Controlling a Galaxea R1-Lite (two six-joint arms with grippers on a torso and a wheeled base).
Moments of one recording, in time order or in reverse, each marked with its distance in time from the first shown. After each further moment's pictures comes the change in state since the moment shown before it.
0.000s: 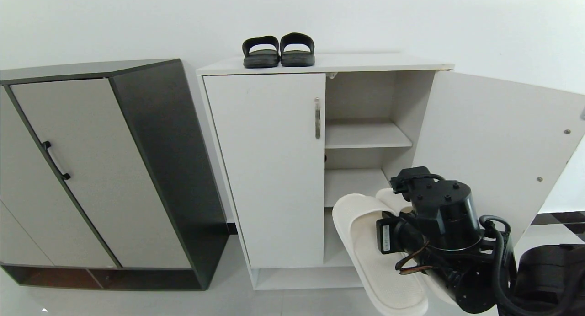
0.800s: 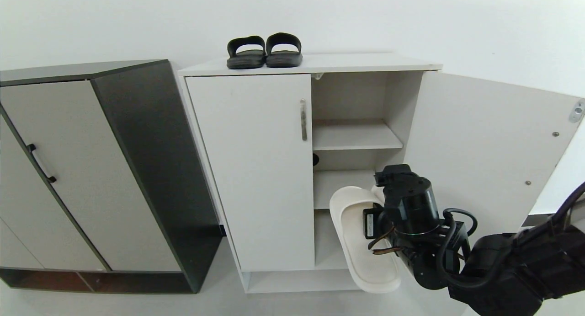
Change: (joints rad) left arm 0.001 -0.002 0.001 0.000 -0.002 -0.002; right arm -0.034 0.158 -0.103 -0.077 -0.047 0.003
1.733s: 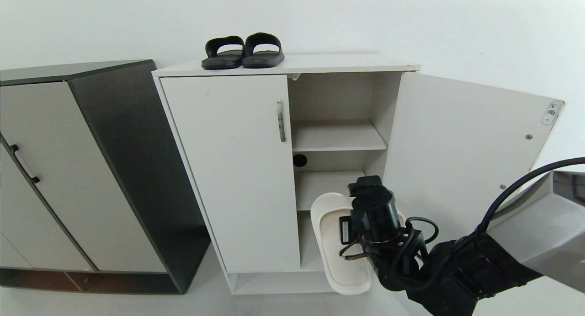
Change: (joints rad) left arm -0.001 0.000 0.000 0.000 0.001 -0.001; right arm 0.041 0.171 -0.094 -0.089 0.010 0.010
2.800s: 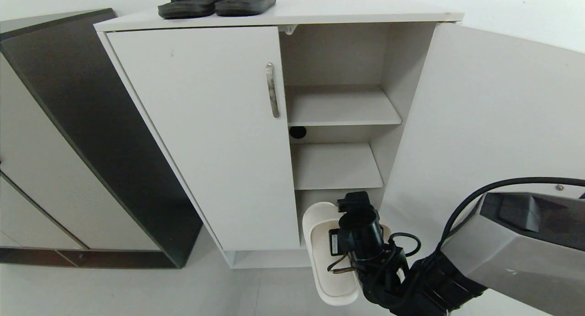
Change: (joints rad) left arm 0.000 0.001 0.000 0.000 -0.003 0.004; right arm 0.018 0.131 0.000 -0.154 -0.009 0.002
